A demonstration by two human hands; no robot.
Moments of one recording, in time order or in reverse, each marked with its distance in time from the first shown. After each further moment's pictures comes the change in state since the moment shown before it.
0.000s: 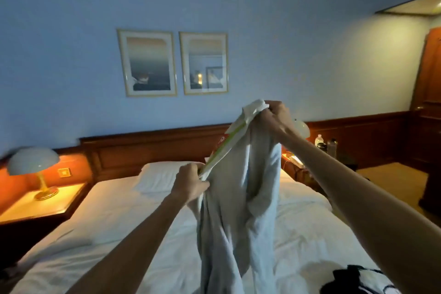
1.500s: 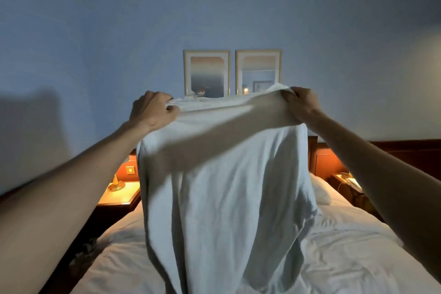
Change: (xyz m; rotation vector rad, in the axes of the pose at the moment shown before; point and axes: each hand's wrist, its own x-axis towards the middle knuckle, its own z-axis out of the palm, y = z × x) left_hand -0.025 -0.047 -0.320 0.598 0.561 0.105; right_hand 0.046 -0.104 0.087 -0.040 0.006 0.012
